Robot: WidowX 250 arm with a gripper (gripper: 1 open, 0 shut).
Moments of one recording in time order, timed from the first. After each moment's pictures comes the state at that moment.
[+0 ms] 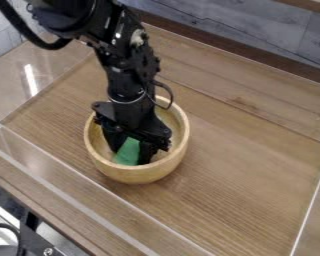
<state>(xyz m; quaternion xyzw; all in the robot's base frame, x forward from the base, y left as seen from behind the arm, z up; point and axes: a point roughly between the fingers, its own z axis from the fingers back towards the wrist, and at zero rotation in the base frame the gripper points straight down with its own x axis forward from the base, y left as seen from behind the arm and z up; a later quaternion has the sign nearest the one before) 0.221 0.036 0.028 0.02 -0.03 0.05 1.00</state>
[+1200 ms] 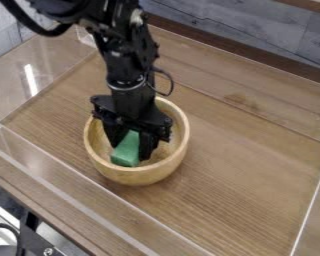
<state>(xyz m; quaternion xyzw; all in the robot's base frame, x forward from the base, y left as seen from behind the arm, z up) 0.221 0.035 0.044 -0.01 -0.01 0.07 1.00</state>
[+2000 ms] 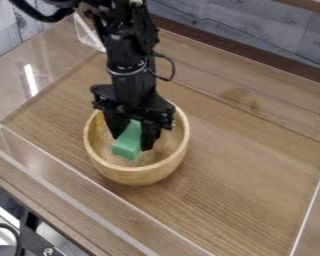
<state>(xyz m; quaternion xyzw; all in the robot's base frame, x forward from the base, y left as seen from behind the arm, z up) 0.225 0.033 0.056 -0.02 0.00 0.08 1.00</state>
